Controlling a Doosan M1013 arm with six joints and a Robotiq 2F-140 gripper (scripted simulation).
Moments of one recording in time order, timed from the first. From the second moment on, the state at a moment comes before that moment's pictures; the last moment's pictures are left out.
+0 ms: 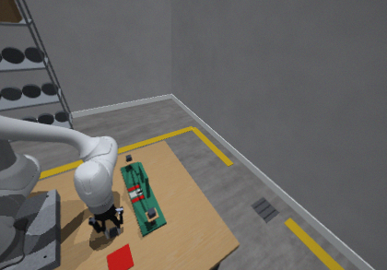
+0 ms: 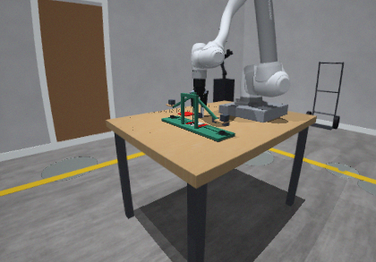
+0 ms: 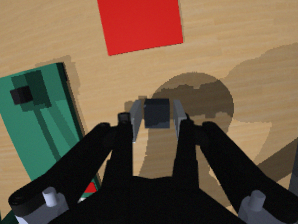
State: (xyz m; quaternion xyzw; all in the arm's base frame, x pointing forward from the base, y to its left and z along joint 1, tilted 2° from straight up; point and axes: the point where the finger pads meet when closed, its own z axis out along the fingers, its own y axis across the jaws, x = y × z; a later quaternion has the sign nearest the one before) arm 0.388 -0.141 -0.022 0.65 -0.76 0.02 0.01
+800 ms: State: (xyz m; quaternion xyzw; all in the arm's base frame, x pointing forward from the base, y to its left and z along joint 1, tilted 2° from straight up) arm 0.388 -0.141 -0.022 0.65 -0.76 0.02 0.01
